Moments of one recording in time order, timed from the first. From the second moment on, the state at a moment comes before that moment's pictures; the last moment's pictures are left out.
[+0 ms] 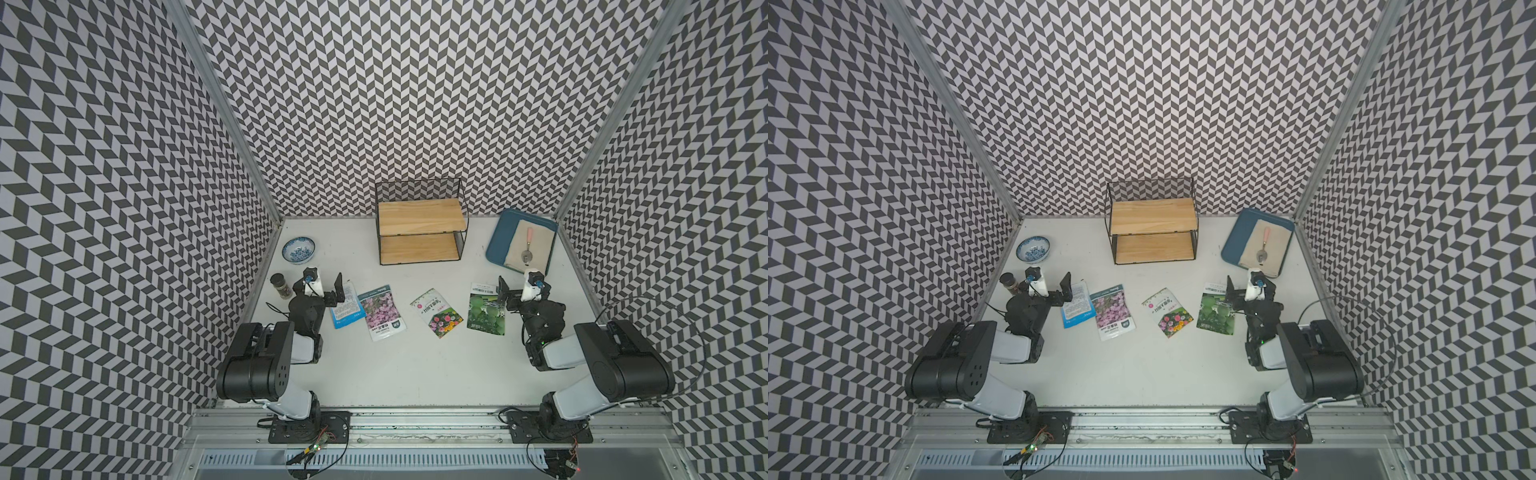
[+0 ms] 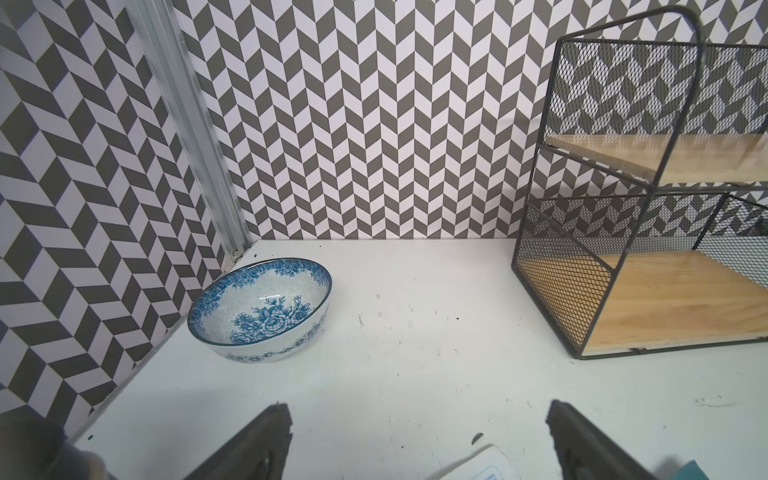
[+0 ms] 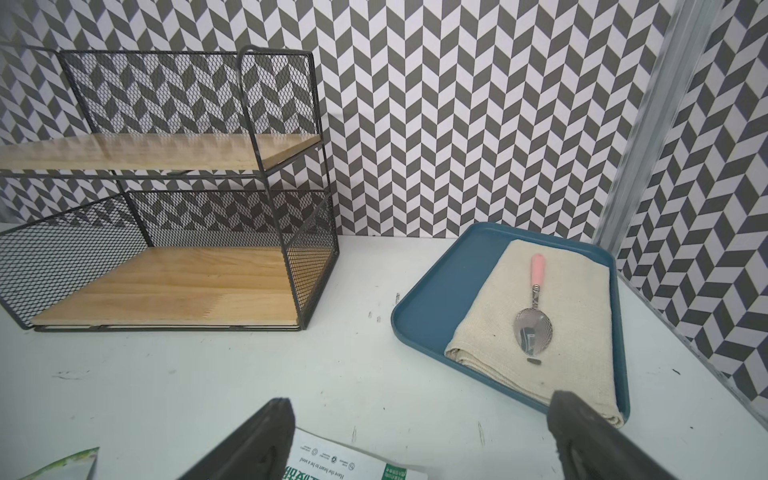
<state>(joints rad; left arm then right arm) 0.02 1.56 0.26 1.21 0.08 0.00 0.08 1.56 0.19 1.32 0.03 -0.01</state>
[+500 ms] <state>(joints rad) 0.02 1.56 0.26 1.21 0.08 0.01 0.08 1.56 0.19 1.33 0.04 -0.02</state>
